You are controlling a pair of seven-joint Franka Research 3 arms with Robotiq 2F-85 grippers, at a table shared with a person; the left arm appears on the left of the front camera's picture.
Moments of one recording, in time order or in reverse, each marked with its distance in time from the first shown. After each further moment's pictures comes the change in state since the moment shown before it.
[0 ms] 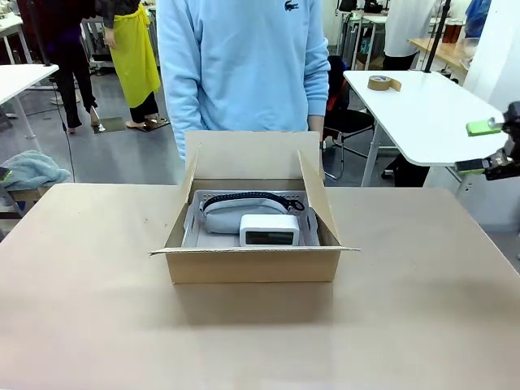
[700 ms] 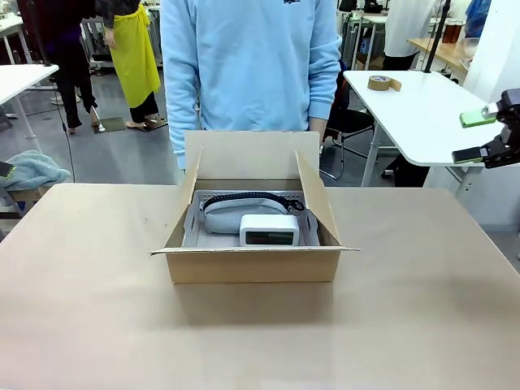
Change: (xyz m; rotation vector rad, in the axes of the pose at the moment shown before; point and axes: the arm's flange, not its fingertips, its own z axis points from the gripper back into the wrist) left arm 0.001 -0.015 -0.007 0.038 0.013 -0.018; right arm 0.007 0.013 0.000 -0.034 0.009 0.029
